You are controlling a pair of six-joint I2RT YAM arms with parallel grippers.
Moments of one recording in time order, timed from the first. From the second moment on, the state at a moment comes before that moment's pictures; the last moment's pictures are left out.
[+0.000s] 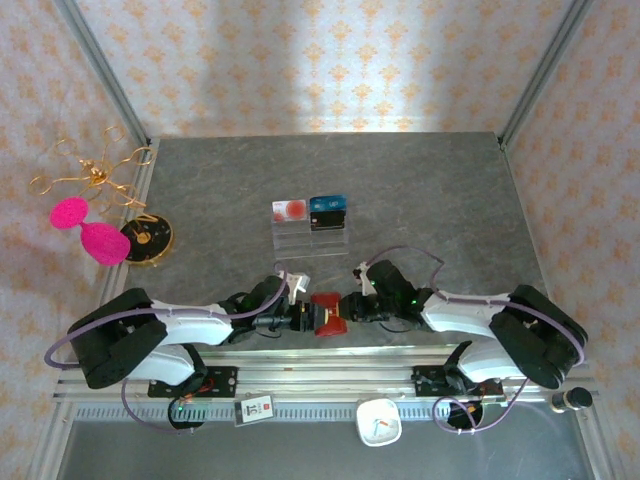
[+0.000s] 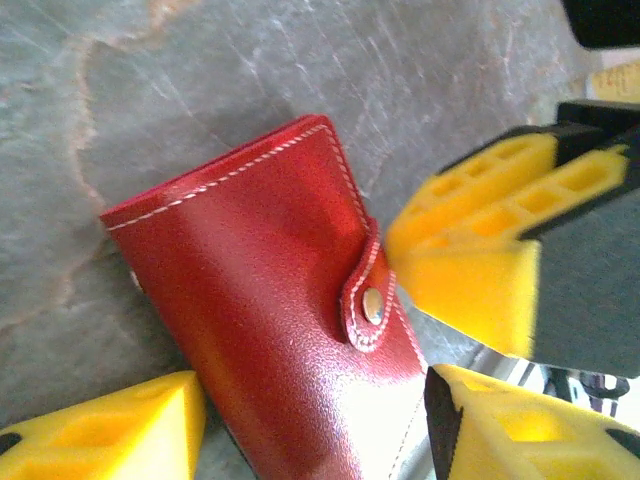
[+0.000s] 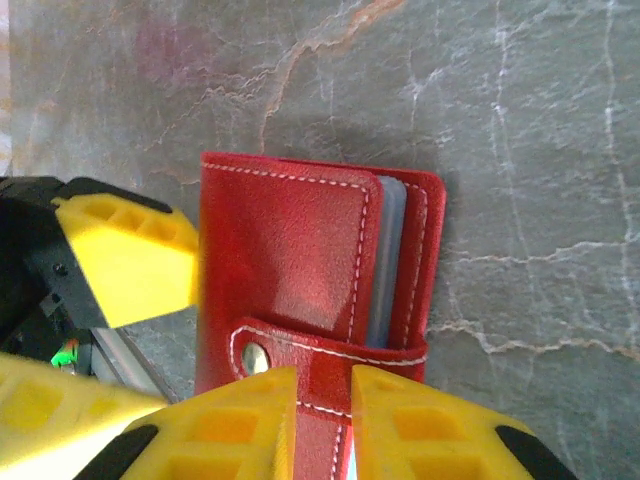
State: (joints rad) left arm -0.87 1.35 0.31 0.38 0.28 -0.86; right arm 0.80 1.34 0.38 0.15 -0.42 0.80
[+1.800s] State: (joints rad) left arm -0.87 1.11 0.31 0.21 0.12 -1.00; right arm 0.96 1.40 0.64 -0.10 -0.01 0.71
